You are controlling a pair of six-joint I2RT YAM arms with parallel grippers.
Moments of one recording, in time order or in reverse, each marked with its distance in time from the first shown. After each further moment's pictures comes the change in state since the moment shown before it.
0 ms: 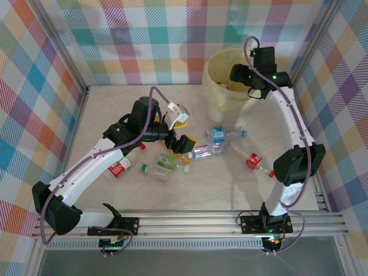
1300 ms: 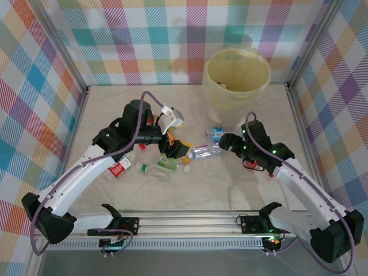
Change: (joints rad) left arm 0.000 -0.096 -0.018 -0.059 -0.014 0.087; right arm 0.314 -0.759 -1.058 0.049 -0.006 0.526
